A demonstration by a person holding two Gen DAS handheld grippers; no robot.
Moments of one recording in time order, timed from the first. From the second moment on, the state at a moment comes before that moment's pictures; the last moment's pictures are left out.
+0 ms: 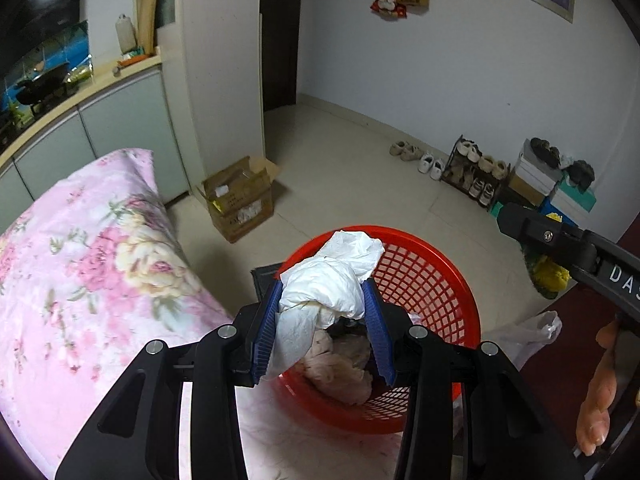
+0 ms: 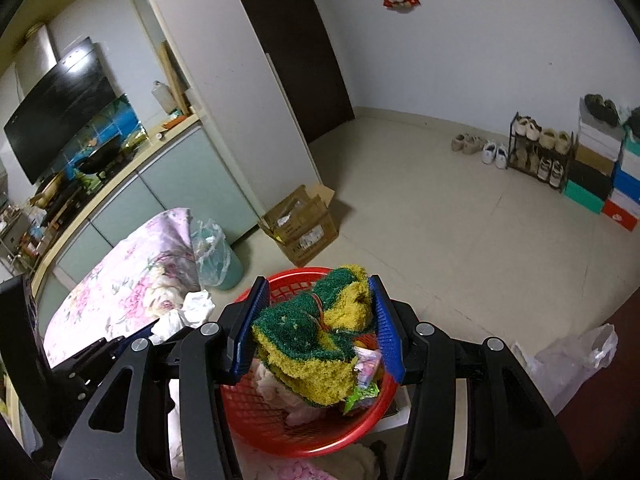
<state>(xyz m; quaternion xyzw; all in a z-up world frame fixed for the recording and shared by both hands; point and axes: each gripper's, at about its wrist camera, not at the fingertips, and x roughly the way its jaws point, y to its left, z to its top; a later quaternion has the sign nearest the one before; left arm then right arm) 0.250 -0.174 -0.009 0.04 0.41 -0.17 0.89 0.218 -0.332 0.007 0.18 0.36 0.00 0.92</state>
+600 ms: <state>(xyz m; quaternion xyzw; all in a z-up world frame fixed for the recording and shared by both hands) 0.263 -0.194 -0.050 0.06 0.45 -0.17 0.88 0.239 -0.340 -0.024 0.21 0.41 0.00 0.89</state>
